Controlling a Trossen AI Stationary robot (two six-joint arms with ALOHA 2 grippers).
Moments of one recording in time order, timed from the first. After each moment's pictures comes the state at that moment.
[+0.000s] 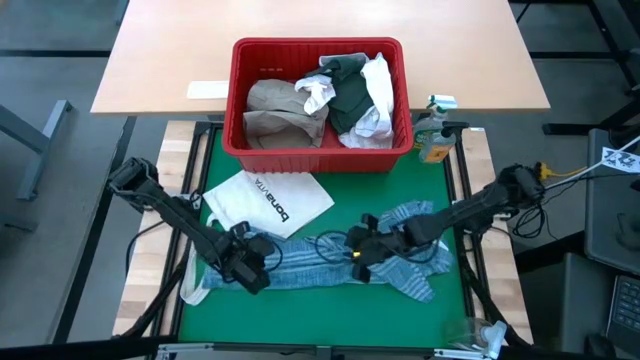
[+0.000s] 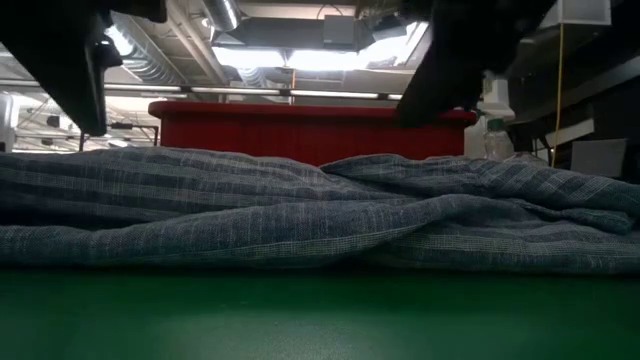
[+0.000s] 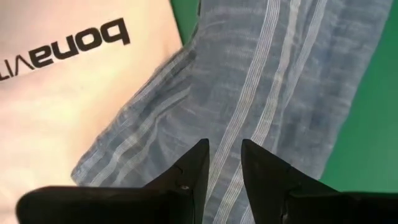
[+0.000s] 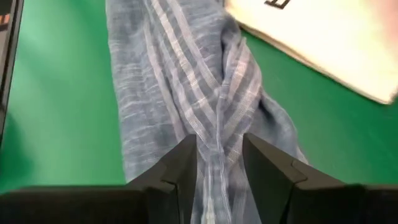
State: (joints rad) left arm -0.59 1.57 1.11 -0.97 -0.36 -1.01; right arm 0.39 1.61 1.04 -0.29 0.27 0.51
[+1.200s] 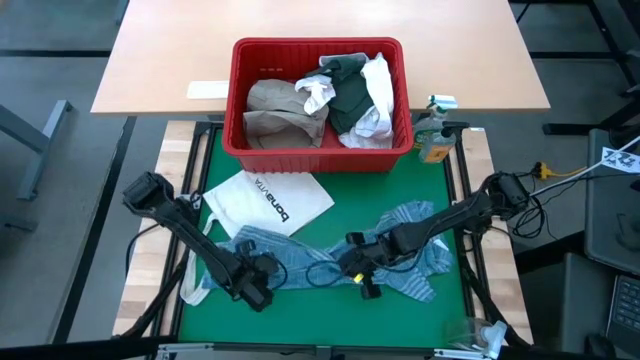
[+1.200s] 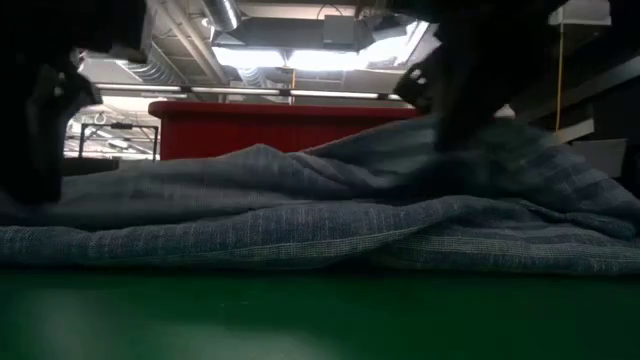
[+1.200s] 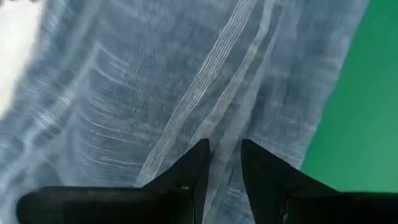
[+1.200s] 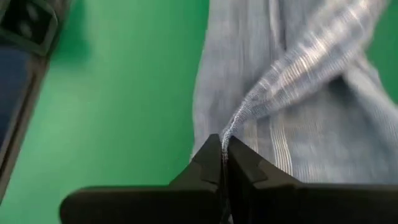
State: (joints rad) left arm -0.66 1.76 1.11 -0.85 -0.29 -1.04; right arm 0.39 1.74 1.18 -0.46 -0.05 0.17
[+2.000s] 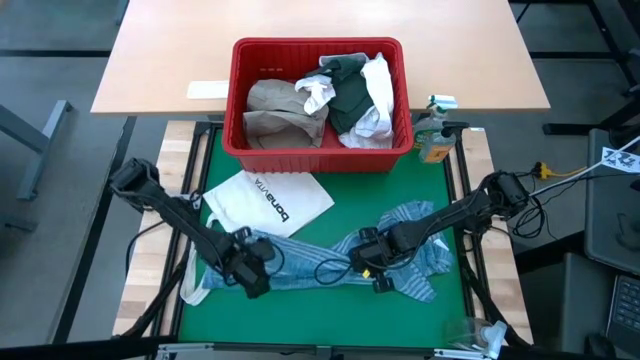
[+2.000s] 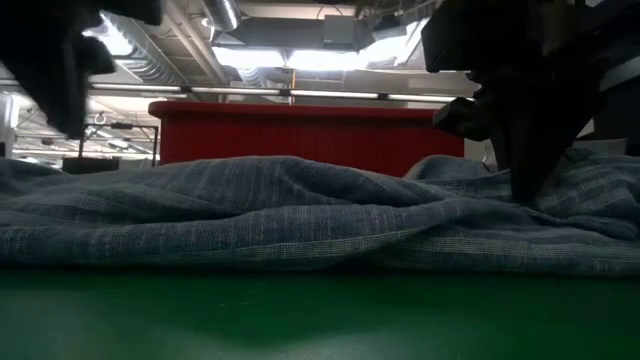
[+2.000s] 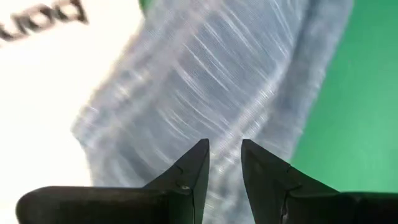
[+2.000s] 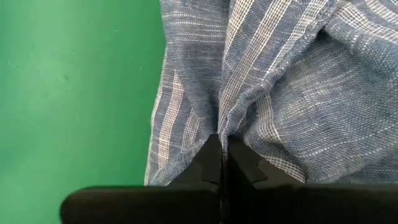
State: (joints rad) left arm -0.59 1.57 1.11 -0.94 -0.29 -1.00; right arm 0.39 1.75 1.16 -0.70 -0.07 0.18
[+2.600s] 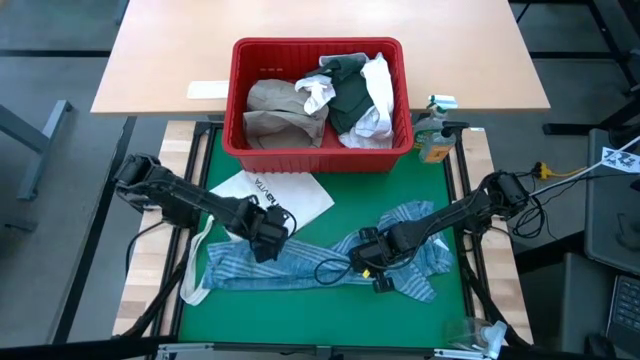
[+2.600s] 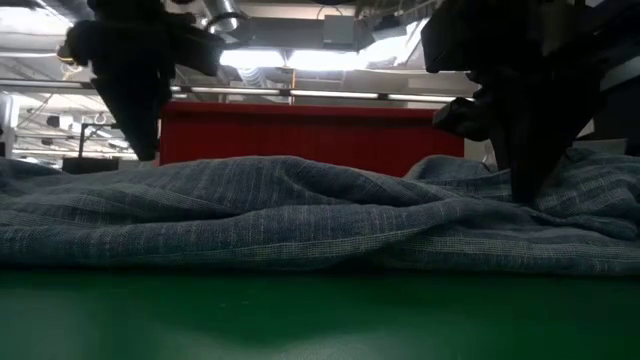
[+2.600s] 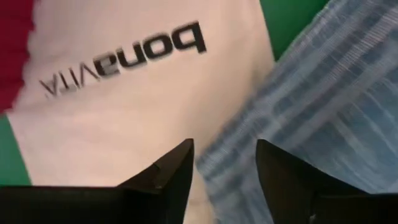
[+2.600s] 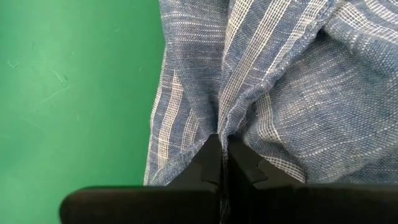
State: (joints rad) left arm -0.28 1.57 1.11 -1.06 -0.27 -0.68; right arm 0.39 1.75 1.16 -0.71 -0.07 0.18
